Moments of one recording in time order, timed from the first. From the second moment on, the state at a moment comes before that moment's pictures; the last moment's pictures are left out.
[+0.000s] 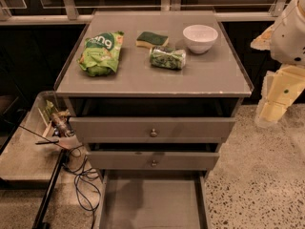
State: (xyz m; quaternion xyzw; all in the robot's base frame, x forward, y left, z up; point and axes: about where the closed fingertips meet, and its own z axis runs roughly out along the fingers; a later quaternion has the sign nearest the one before) arm 0.438 -0.217 0.976 -0.60 0.78 -0.03 0.16
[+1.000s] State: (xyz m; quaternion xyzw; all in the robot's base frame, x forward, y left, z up) arm 0.453 -0.189 0.984 -0.62 0.76 -0.04 0.19
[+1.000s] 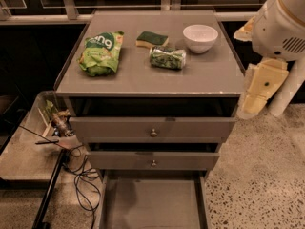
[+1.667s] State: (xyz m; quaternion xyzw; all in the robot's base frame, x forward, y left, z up) arm 0.502 -0.147 0.990 -0.65 0.71 -0.01 0.29
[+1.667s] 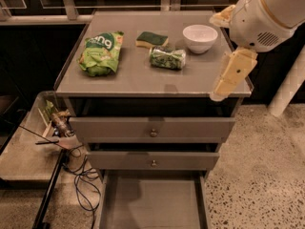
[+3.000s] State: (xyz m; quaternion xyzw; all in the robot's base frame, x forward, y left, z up) arm 0.554 -0.144 0.956 -0.64 0.70 0.01 0.31
